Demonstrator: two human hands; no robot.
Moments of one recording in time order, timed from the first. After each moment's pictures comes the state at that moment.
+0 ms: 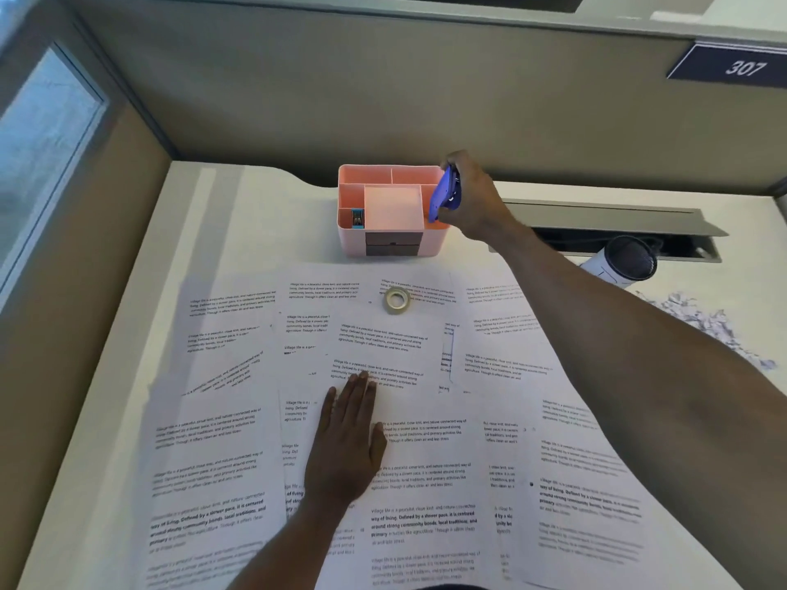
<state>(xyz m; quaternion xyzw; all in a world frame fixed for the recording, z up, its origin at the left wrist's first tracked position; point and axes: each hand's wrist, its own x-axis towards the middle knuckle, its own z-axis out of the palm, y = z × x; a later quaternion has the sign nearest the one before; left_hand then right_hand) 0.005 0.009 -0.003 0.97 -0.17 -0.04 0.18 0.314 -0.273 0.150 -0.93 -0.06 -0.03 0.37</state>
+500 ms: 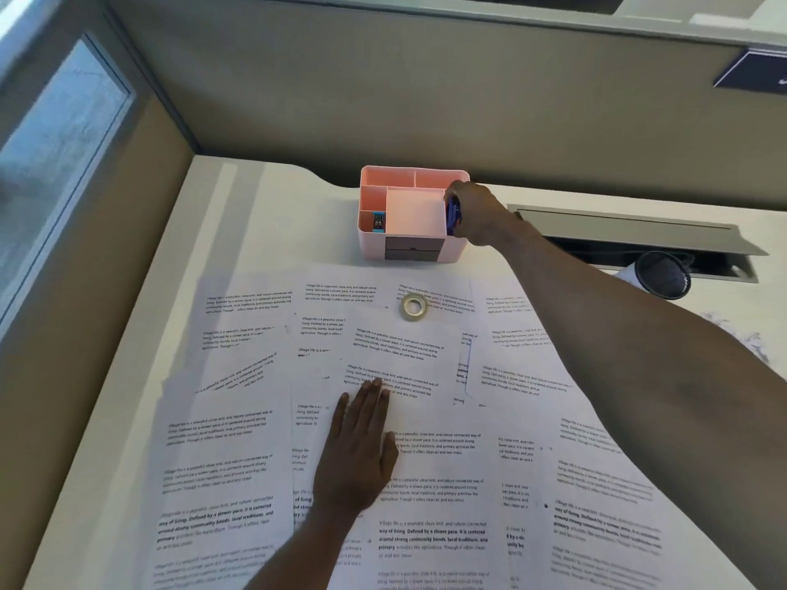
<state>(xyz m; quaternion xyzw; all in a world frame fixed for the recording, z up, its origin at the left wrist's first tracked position) 0.006 0.009 -0.007 0.97 -0.16 -0.05 0.18 0.349 -0.249 0.129 -0.98 -0.04 0.11 0.17</state>
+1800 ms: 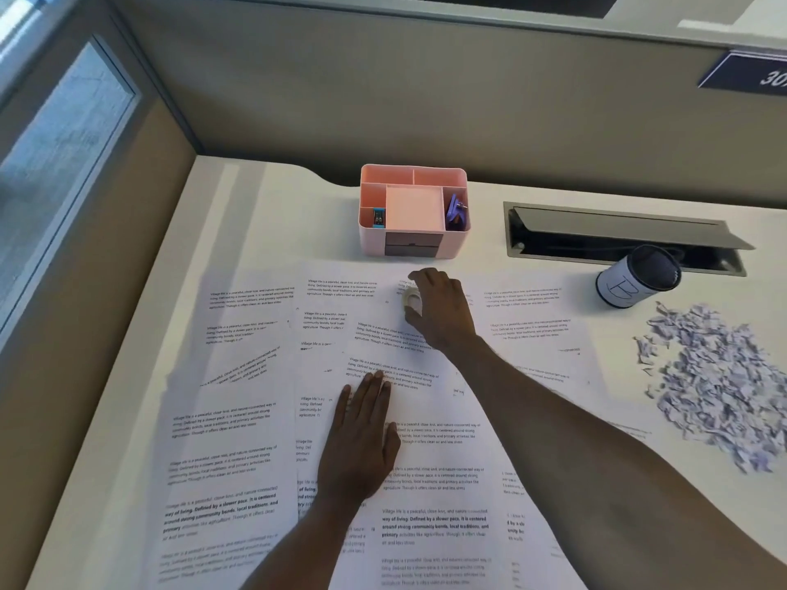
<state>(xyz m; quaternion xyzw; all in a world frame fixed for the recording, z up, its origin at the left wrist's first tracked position) 0.005 0.008 -0.008 0.97 -0.15 -0.06 0.17 0.195 -0.181 0.061 -0.98 -0.07 0.03 0.17</state>
